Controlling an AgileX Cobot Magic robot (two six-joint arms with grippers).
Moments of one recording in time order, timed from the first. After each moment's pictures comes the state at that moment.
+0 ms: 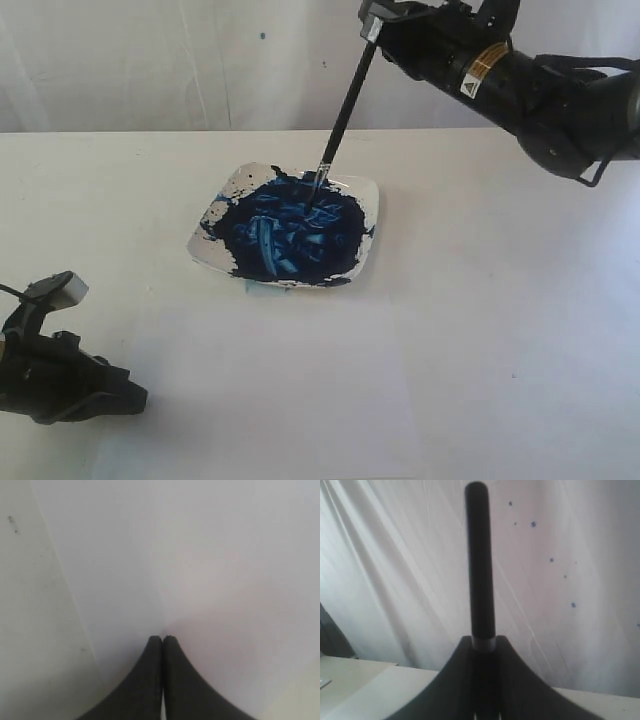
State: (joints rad) left arm -0.07 1.69 -0.47 1.67 -0.67 -1.62; right arm 0.38 1.89 -1.22 -0.60 -0.85 0.91
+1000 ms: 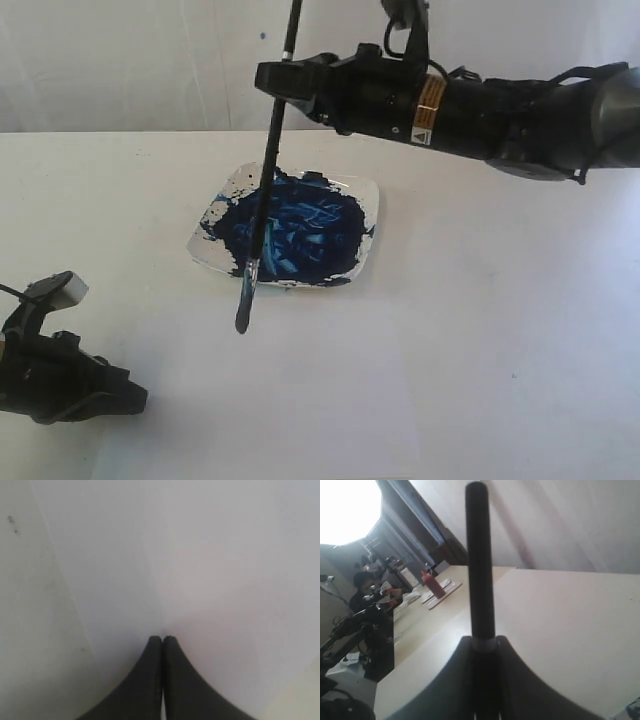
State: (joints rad) left arm -0.07 1.69 -0.47 1.67 -0.67 -1.62; right arm 0.49 1.89 -1.22 -1.07 -1.01 1.40
